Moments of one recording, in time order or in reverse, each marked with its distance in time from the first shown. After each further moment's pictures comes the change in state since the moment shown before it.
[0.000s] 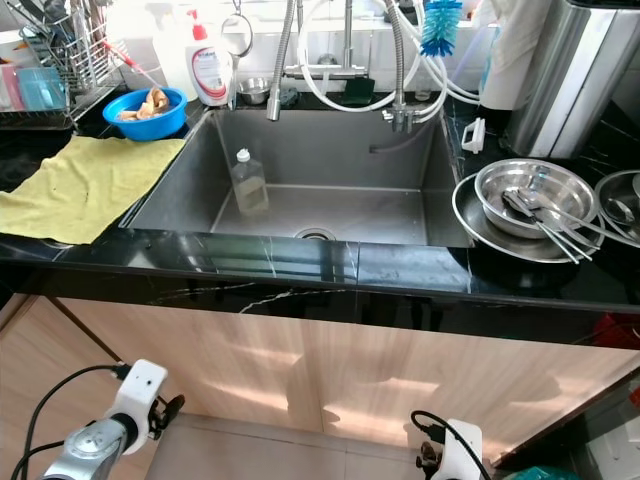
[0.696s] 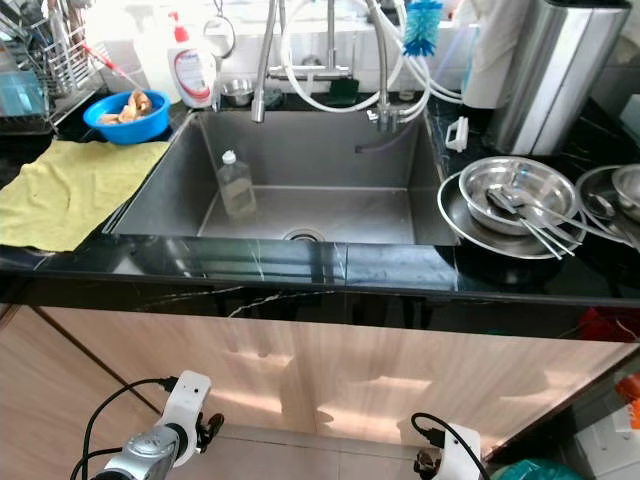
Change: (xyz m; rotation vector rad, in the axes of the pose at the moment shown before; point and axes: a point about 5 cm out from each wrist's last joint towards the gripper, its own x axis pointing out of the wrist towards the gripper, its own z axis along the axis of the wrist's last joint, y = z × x) left arm 0.025 -0.066 0.005 -0.118 0.183 -0.034; right arm 0.001 0.002 -0.008 0.058 0.123 0.033
